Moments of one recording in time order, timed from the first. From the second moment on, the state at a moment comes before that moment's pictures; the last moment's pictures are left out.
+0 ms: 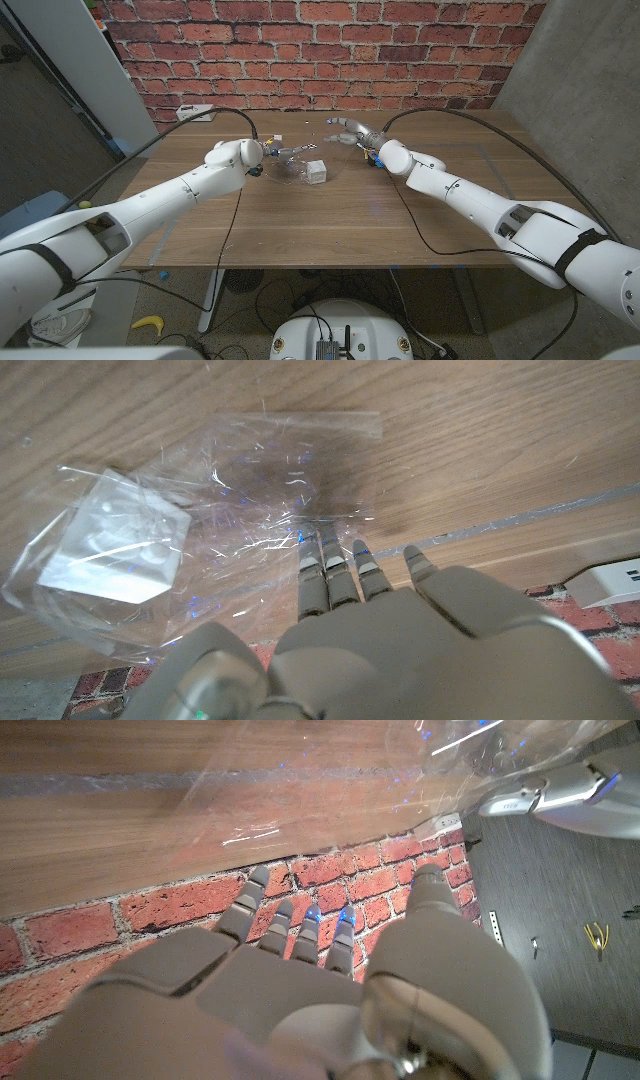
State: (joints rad) left arm 0.38 0.74 0.96 -1.57 0.41 0.61 -0.43; left_hand 0.01 0.07 -0.32 0.17 0.40 0.54 0.06 0.18 0.02 0.41 0.01 0.20 0.19 0.10 0.01 0.19 0.18 -0.17 0.17 0.24 0.21; right arm -0.35 -0.36 -0.86 -1.02 -0.17 0.14 -0.12; right_hand 0.68 0.15 0.06 -0.10 0.24 0.18 -0.10 0.23 0.19 0.09 -0.01 0.25 0.20 0.03 0.01 0.27 0.21 0.21 0.11 0.24 0.18
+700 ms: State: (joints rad) left arm 0.60 0.76 0.71 -1.60 0.16 0.27 -0.03; left_hand 0.13 0.12 -0.26 0.13 0.38 0.19 -0.08 0.18 0.18 0.16 0.01 0.19 0.20 0.03 0.05 0.19 0.18 -0.17 0.20 0.26 0.20; right arm -0.41 -0.33 -0.74 -0.93 -0.02 0.31 -0.21; right_hand 0.57 0.14 0.03 -0.05 0.23 0.22 -0.10 0.23 0.19 0.12 -0.01 0.25 0.20 0.06 0.00 0.28 0.22 0.23 0.11 0.24 0.18
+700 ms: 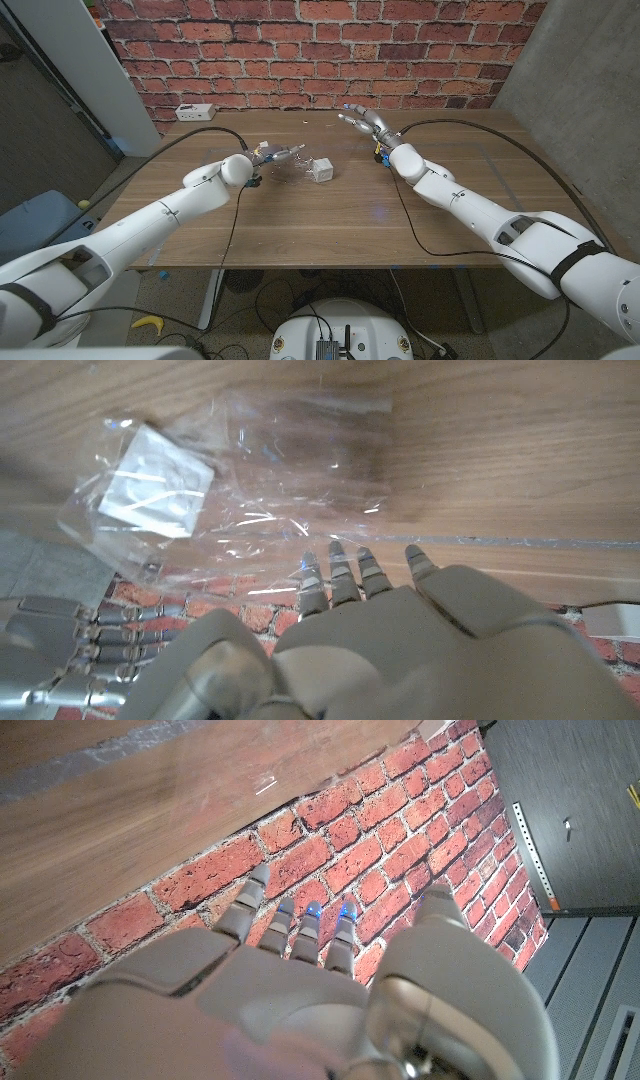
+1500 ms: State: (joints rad) left arm 0.79 0.68 0.47 -1.48 -0.14 -0.19 0.18; left_hand 0.22 0.15 -0.21 0.10 0.35 0.10 -0.13 0.18 0.18 0.09 0.01 0.19 0.20 0.02 0.06 0.19 0.18 -0.13 0.21 0.29 0.21; right arm -0.46 -0.31 -0.66 -0.91 0.10 0.44 -0.25; right_hand 0.51 0.14 0.01 -0.02 0.23 0.24 -0.10 0.23 0.19 0.14 0.00 0.25 0.20 0.08 0.00 0.28 0.22 0.23 0.12 0.24 0.18
